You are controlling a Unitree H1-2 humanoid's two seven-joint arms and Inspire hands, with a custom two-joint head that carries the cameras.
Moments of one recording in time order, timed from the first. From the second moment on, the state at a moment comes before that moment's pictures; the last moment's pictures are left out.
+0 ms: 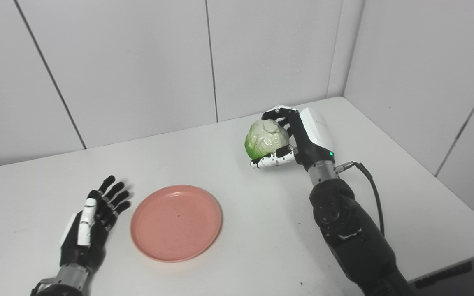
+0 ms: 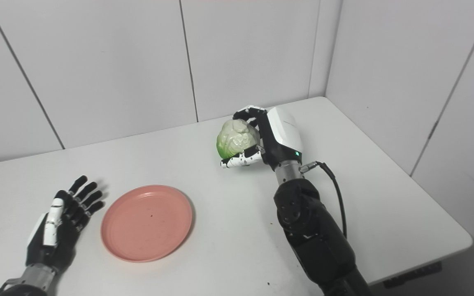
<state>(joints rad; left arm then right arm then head) -0.34 0.11 0.01 0.37 -0.24 -0.01 -0.32 -0.40 -0.26 0.11 -0.09 -0.57 0.27 -0.12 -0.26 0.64</state>
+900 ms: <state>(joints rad) -0.33 -0.02 -0.06 0.32 -0.13 0.01 -0.18 -0.48 -0.14 0.29 0.06 -0.57 0.17 -0.07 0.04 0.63</state>
